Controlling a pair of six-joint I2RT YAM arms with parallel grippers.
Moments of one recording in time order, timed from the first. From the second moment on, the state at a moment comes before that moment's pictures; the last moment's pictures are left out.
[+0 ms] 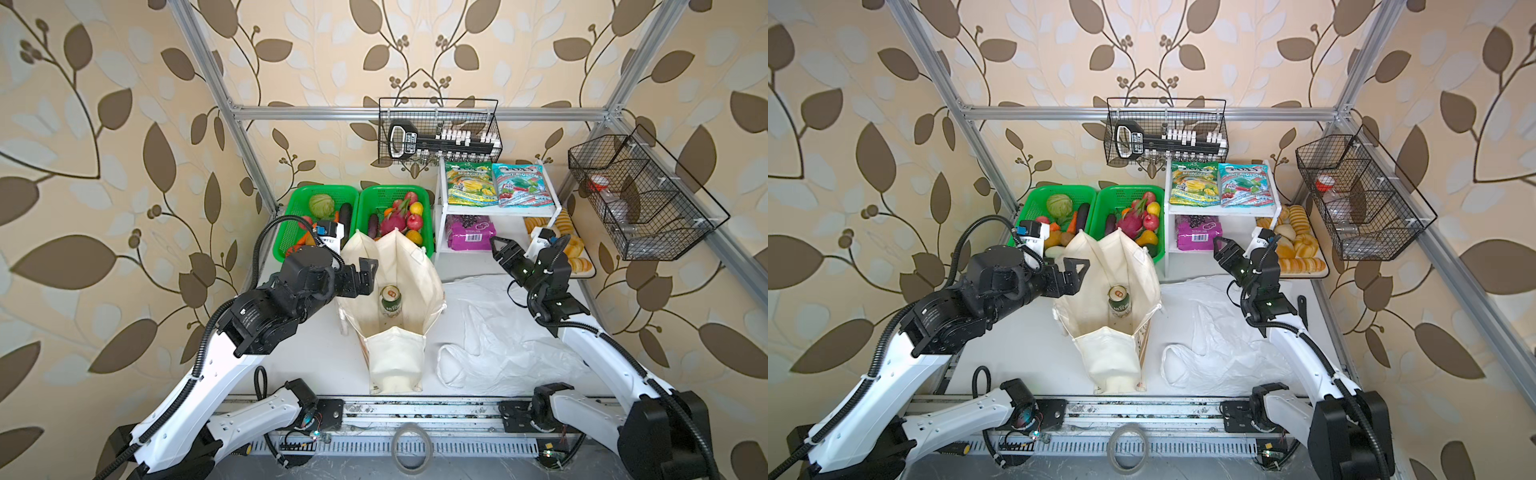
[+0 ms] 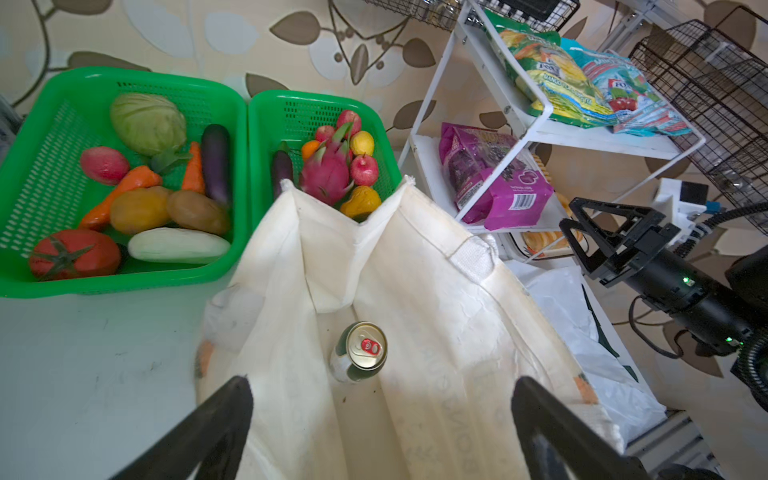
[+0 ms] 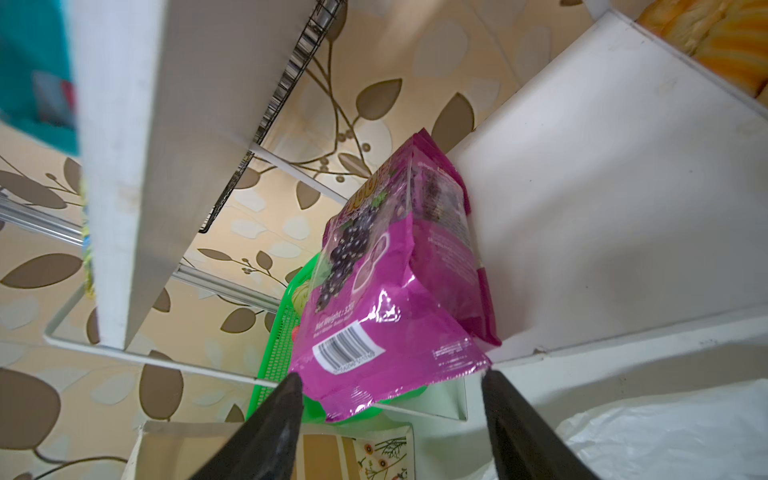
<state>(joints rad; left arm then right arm) -0.69 0.90 1.34 -0.92 -0.27 -0.50 0.14 1.12 0.67 0.24 -0.09 0.85</state>
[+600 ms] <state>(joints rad) -0.56 0.90 1.34 -1.03 -0.35 -0.51 0.17 1.31 0.72 0.36 -0.04 0.76</state>
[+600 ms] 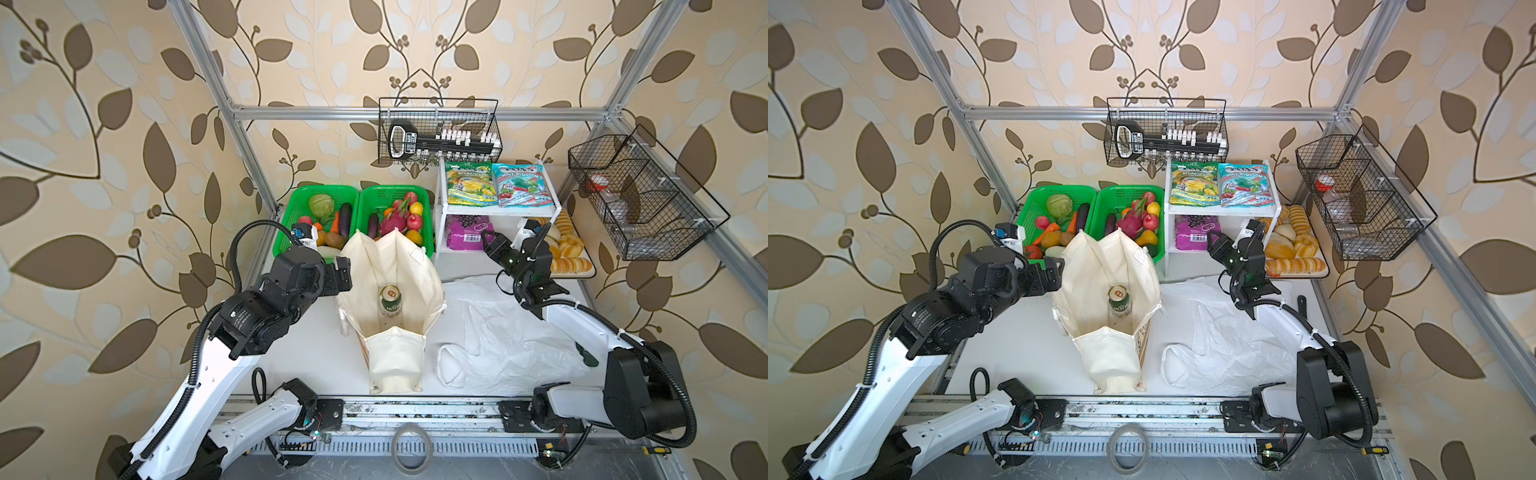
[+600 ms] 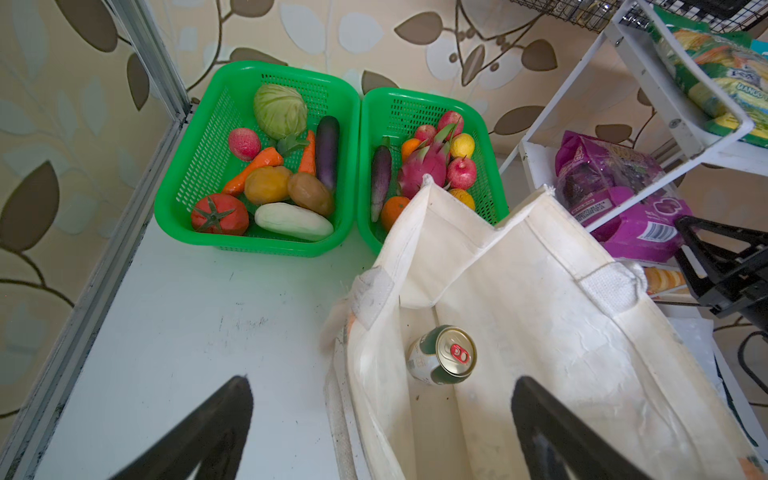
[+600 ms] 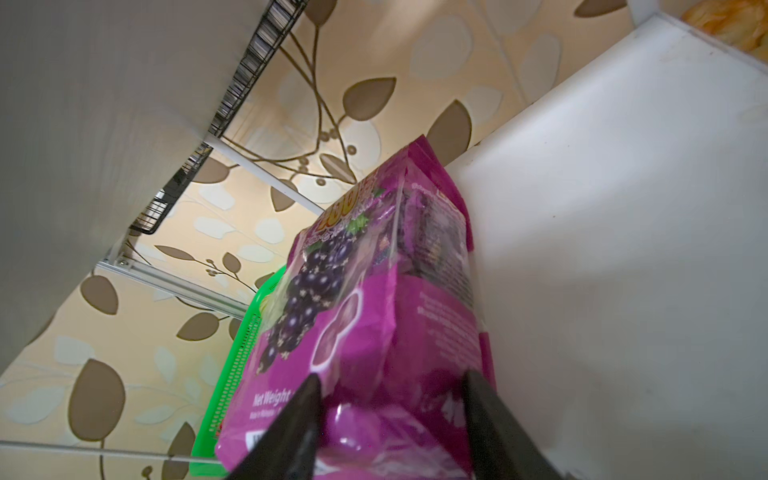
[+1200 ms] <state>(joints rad) -0.56 0.89 1.31 -1.03 -0.35 -0.51 0.11 1.04 0.61 0.15 -0.14 0.66</state>
